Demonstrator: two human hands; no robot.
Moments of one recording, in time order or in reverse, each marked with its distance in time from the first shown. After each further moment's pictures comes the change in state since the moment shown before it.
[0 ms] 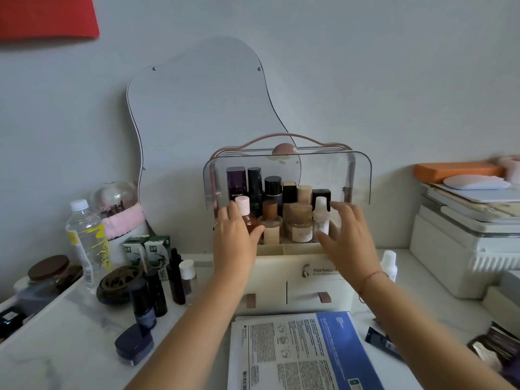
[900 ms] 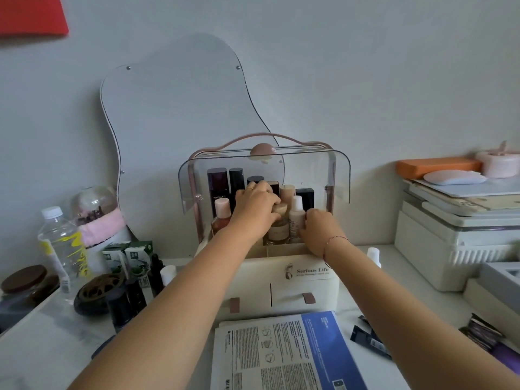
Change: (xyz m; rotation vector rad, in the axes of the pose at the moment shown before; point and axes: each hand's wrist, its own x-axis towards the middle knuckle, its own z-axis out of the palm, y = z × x) left_hand 0.055 0.049 0.028 0.129 -0.264 0.507; right_hand 0.044 -0.008 0.011 -0.348 -0.386 0.209
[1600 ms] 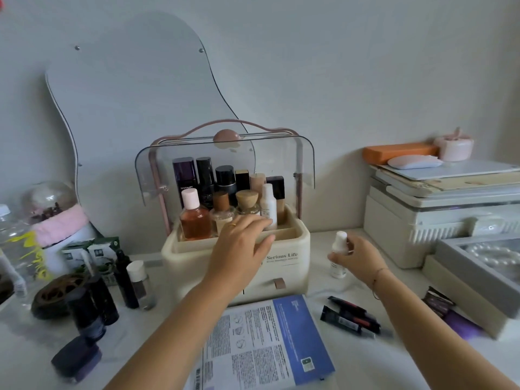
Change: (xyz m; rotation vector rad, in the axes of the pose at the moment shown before) left_hand -0.083 0.035 0.028 -0.252 0.187 0.127; right_hand -0.037 0.159 0.029 0.406 0.101 0.233
